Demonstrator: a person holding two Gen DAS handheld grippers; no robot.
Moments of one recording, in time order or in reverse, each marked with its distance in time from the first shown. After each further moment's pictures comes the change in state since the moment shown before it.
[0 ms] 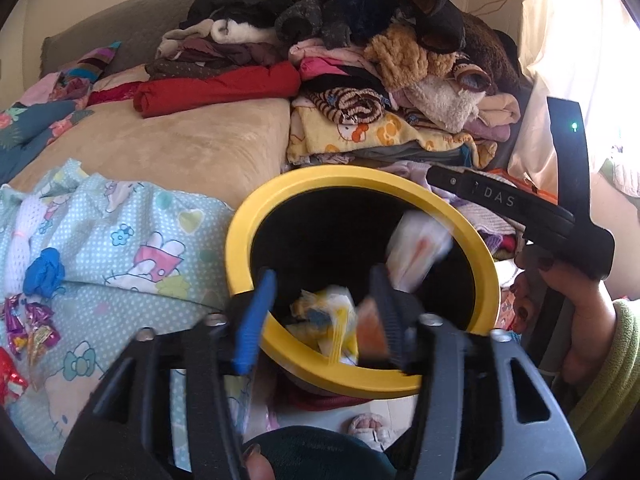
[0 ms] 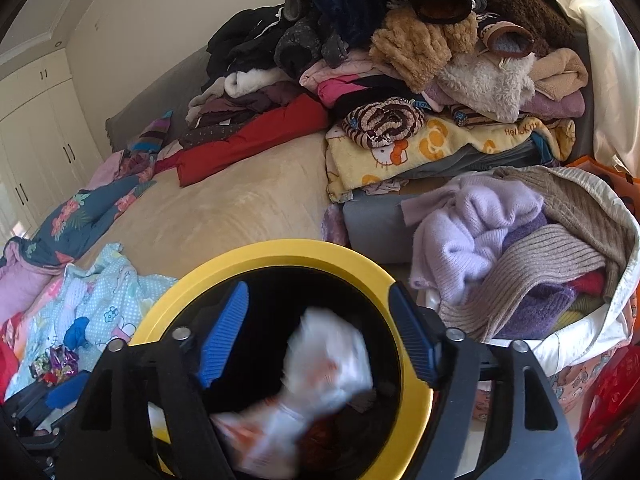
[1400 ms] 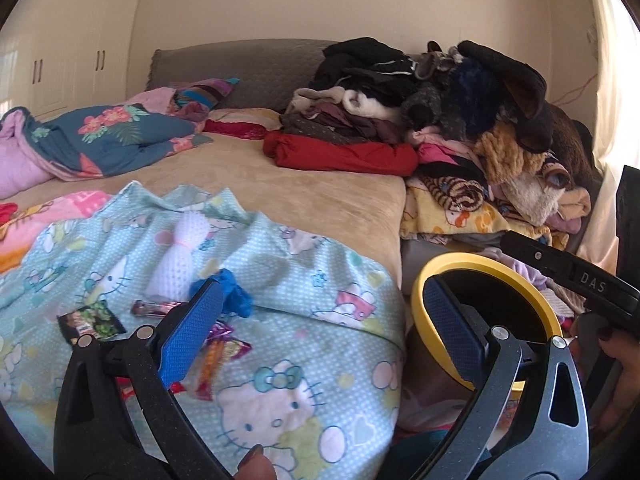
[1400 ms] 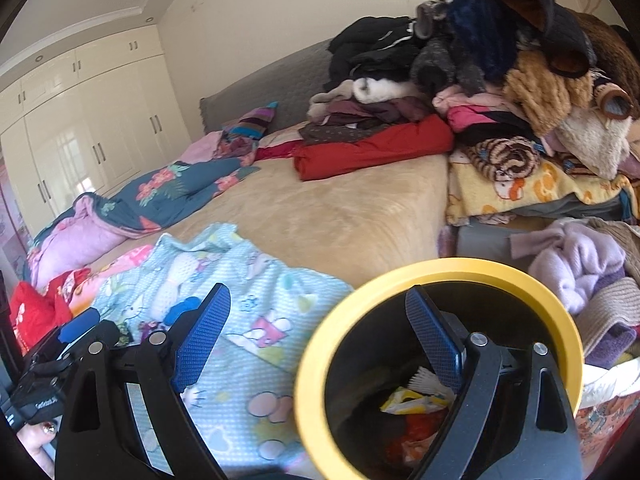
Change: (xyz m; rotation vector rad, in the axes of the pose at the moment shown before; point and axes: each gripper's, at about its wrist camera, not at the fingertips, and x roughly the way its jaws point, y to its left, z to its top) left arm -0.112 0.124 -0.008 -0.198 -0.243 0.282; right arm -0.035 0.155 -0.001 -0.195 -0.015 0.288
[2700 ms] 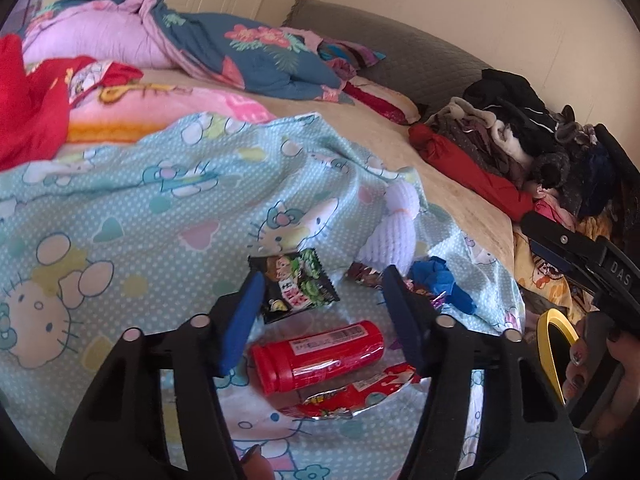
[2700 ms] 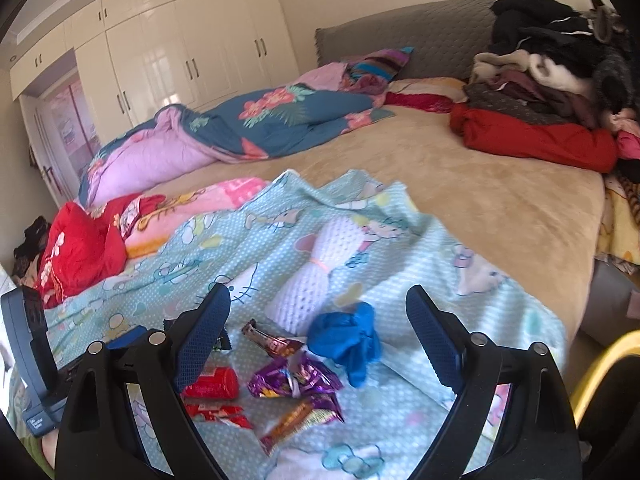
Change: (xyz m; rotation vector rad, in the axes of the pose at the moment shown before) left arm -0.015 0.203 -0.043 -0.428 0.091 0.228; right arm 0.148 0.204 0.007 -0.248 0.220 0.302
